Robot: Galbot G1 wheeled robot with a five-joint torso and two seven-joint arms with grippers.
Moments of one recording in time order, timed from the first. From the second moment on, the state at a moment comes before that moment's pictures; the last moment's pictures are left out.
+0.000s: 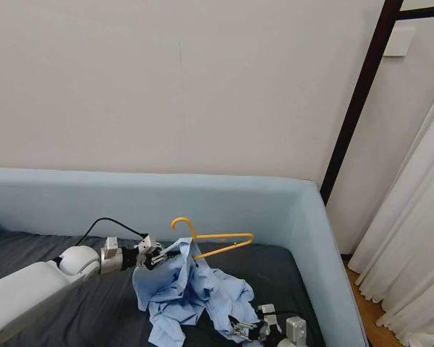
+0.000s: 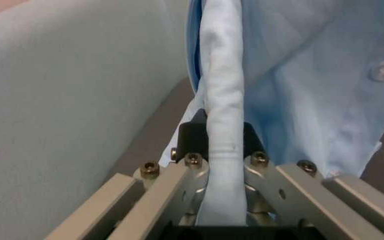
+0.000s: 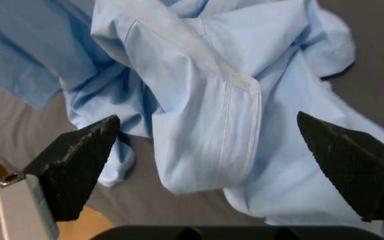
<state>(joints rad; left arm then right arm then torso) 0.29 -0.55 0.67 -1.32 -0.84 -0.32 0.69 -1.14 0.99 -0.05 1.78 1.06 -0.36 0.19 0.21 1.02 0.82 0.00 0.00</state>
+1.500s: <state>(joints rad) 0.33 -0.51 0.66 -1.35 -0.84 -0.34 0.69 -1.08 1.04 -0.06 1.63 1.06 -0.39 0.07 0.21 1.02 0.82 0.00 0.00</state>
